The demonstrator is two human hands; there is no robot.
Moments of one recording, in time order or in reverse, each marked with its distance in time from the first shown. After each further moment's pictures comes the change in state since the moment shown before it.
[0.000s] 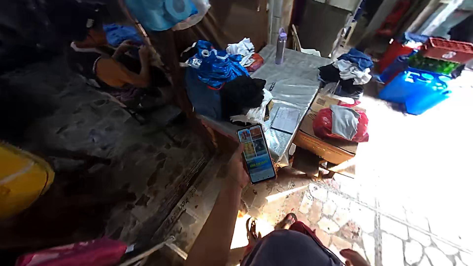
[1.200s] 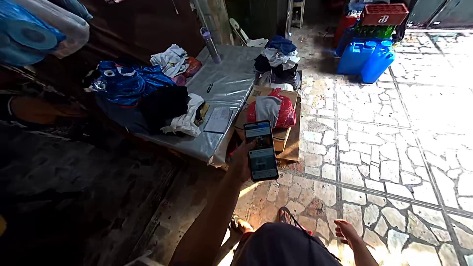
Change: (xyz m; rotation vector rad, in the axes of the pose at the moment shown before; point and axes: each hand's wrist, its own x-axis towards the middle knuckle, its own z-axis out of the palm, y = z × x) left_hand -0.027 -0.230 0.329 0.273 -0.155 -0.191; right_hand 0.107 0.166 -0.274 0.513 0.158 0.009
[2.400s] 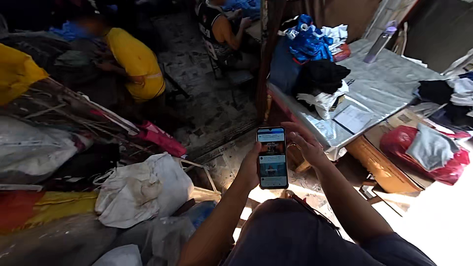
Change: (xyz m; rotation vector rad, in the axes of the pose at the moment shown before) left_hand -0.282 0.062 -0.444 -0.367 0.413 0.341; right_hand -0.447 -0.206 0.579 -0.385 -1.194 -1.464
